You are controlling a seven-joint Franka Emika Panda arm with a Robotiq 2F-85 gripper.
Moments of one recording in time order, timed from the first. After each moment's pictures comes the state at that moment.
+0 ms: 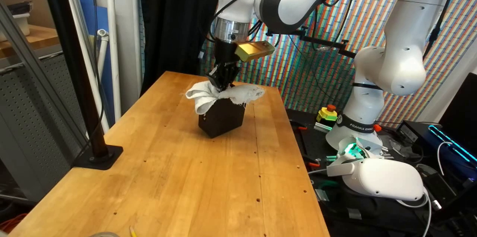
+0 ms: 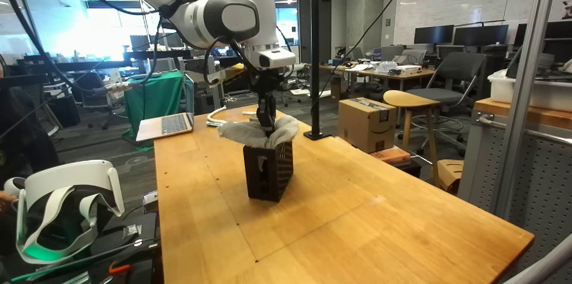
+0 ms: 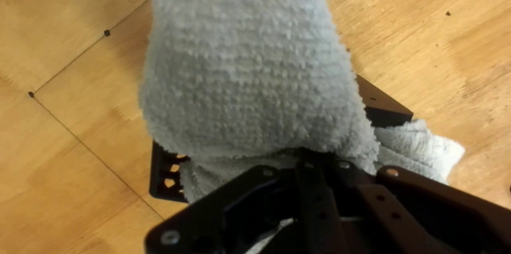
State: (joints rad) arm 0.14 0.02 0.17 -2.22 -0.05 2.29 0.82
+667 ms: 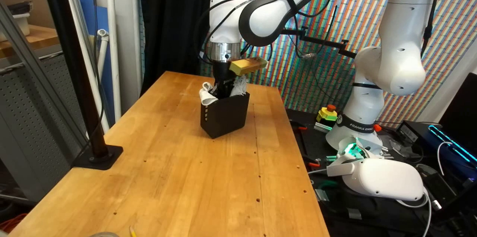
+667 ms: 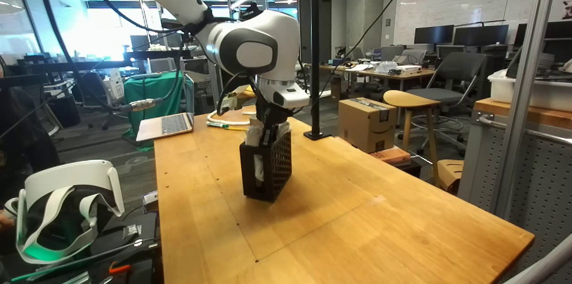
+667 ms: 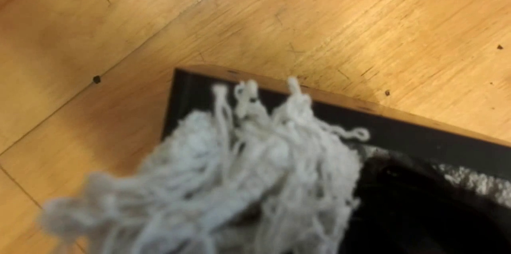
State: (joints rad) arm 0.12 0.15 0.11 -2.21 0.15 2.27 0.64
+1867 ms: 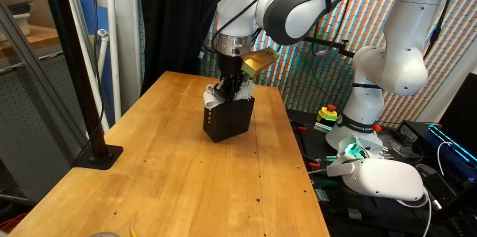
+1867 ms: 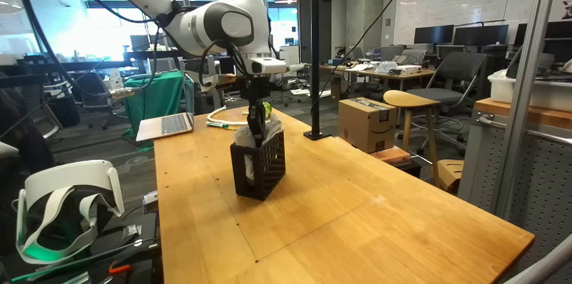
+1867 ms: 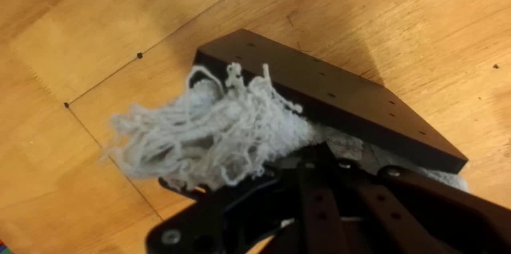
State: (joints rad) arm 0.22 0.04 0.15 -2.22 -0.15 2.20 0.88
